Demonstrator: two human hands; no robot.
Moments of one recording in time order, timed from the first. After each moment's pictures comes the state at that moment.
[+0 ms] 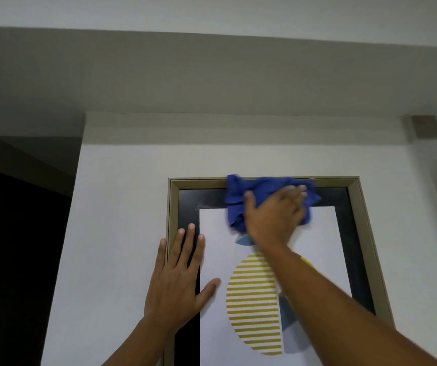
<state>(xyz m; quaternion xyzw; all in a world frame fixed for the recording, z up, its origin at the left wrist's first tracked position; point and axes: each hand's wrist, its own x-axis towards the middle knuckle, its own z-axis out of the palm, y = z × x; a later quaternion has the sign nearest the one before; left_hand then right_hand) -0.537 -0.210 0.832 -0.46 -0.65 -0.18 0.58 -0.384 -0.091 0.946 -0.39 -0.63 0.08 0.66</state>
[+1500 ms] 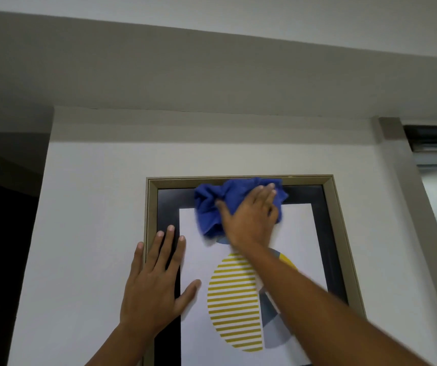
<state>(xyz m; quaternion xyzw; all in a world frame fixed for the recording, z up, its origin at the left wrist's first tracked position) -0.540 -0.213 0.831 -0.47 -0.65 -0.19 0.57 -0.386 -0.087 0.934 -0.36 -0.67 -0.01 0.64</state>
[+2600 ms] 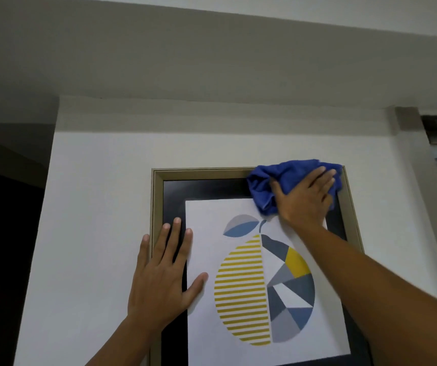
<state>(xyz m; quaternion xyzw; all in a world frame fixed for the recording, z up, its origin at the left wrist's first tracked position) -0.542 -0.209 0.827 -0.46 -0.66 -0.20 0.57 -0.330 -0.027 0.952 -0.40 -0.62 0.05 0.67</state>
